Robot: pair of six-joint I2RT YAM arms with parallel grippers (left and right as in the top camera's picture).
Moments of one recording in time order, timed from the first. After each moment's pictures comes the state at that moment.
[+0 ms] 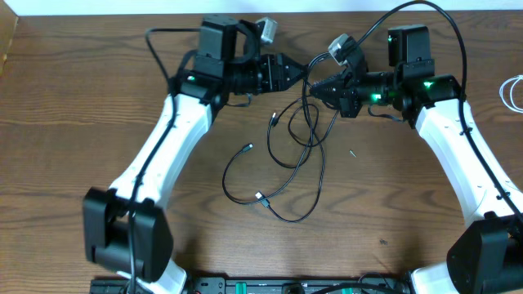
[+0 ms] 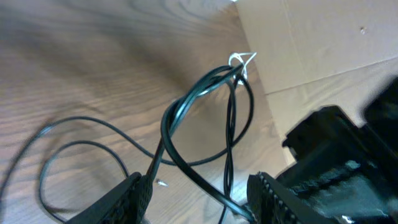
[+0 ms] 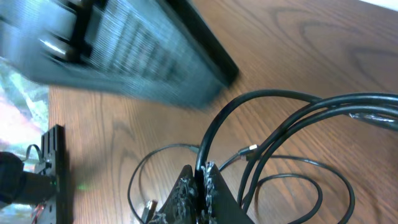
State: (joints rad) left arm -0.32 1.76 1.46 -0.34 0.80 -0.53; right arm 0.19 1.65 1.39 -0.57 -0.91 -0.25
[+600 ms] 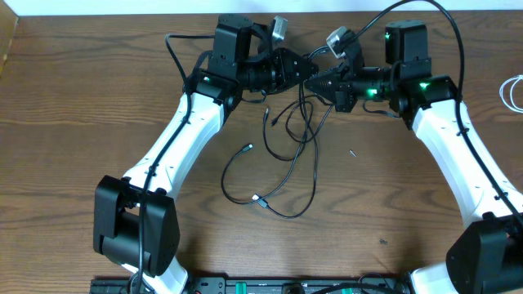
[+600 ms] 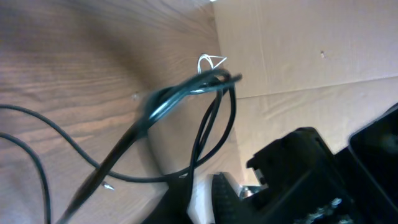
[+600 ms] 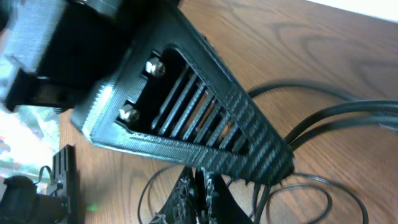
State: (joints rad) left arm -0.36 1.80 1.45 -0.20 0.85 -0.81; right arm 0.21 1.65 1.39 -0.47 -0.91 -0.12
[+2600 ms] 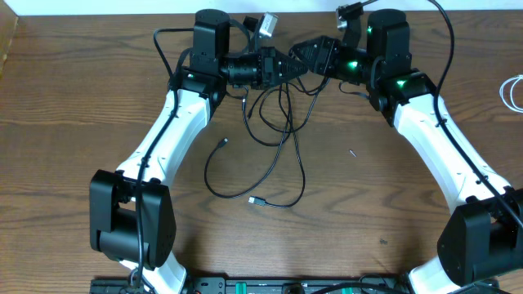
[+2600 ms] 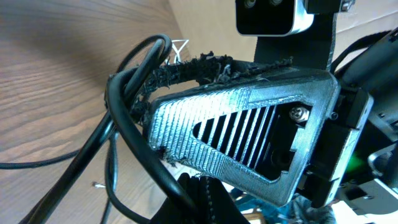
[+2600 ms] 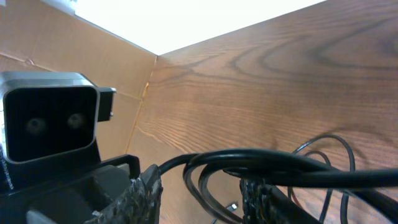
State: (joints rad) left arm -0.27 1.82 1.43 -0.08 1.14 -0.72; right arm 0.28 1.73 1.41 -0.14 -0.64 0.68
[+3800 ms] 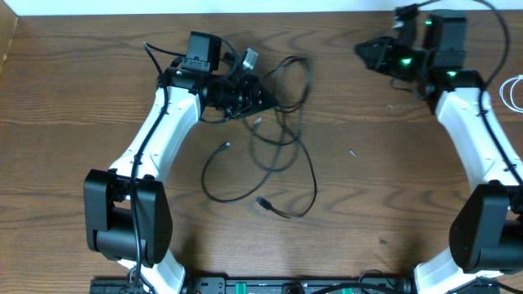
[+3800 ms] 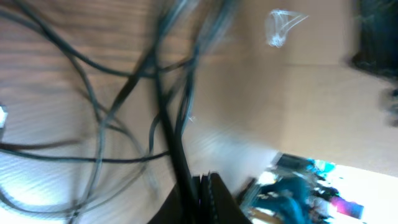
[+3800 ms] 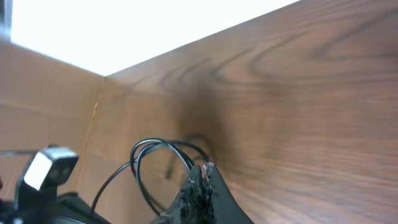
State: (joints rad) left arm -0.21 1.82 1.44 -0.72 0.83 -0.40; right arm 0.00 1.76 1.40 -0.27 -0.68 0.48
